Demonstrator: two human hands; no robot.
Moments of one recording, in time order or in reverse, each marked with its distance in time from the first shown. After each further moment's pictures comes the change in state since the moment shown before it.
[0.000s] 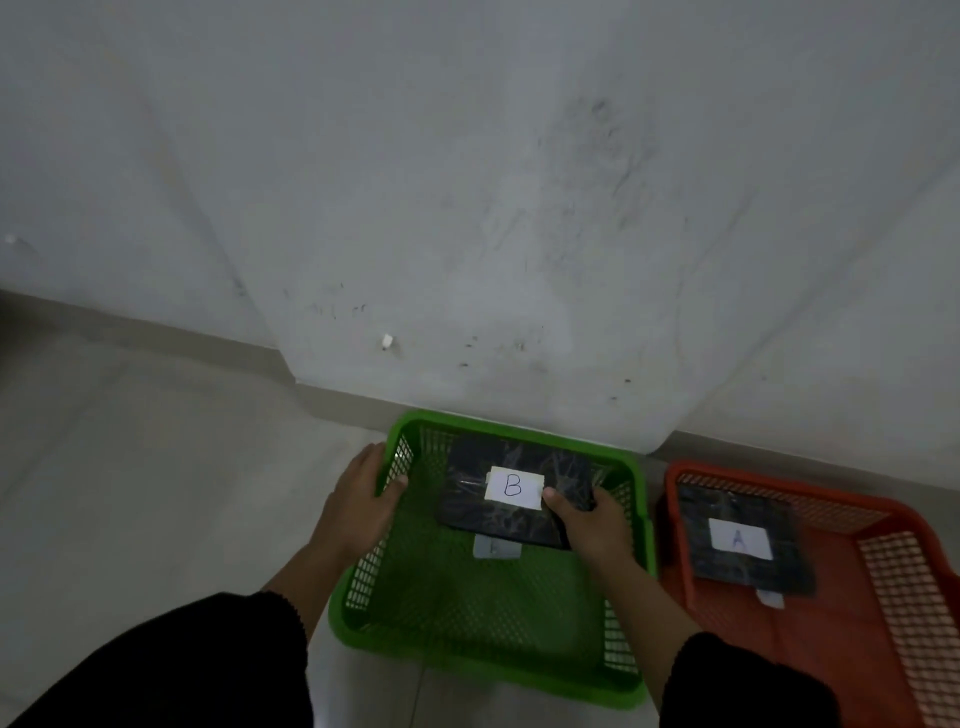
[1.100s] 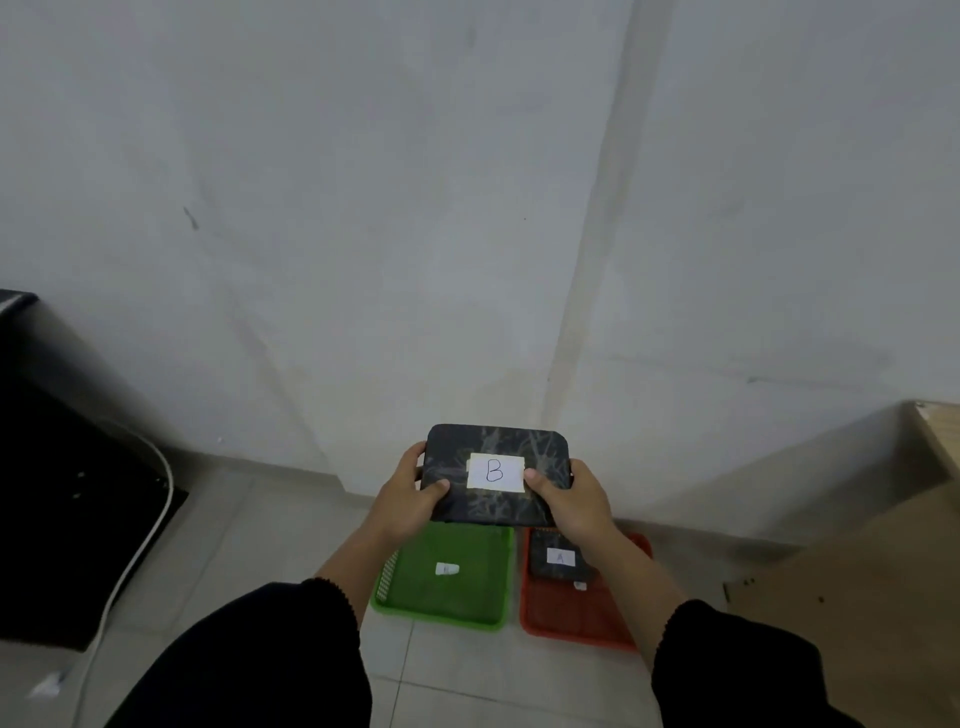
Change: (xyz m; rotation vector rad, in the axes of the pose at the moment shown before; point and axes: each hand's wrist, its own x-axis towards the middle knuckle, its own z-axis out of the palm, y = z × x) left_hand -0.325 0.532 -0.260 -0.378 -0.131 -0.053; right_hand -0.383 -0.411 -0.322 -0.048 -0.084 -0.160
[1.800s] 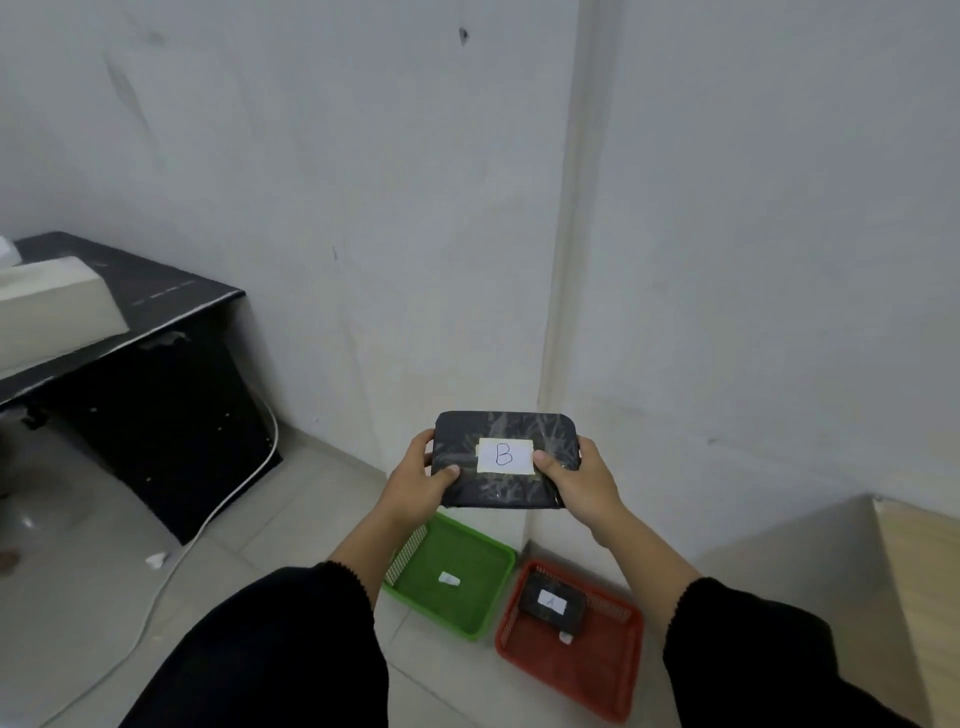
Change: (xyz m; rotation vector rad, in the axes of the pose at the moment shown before) left_hand -0.187 0.077 0.130 -0.143 0.357 0.094; right_hand -0.089 -0.021 -0.165 -0.037 -0.287 -0.322
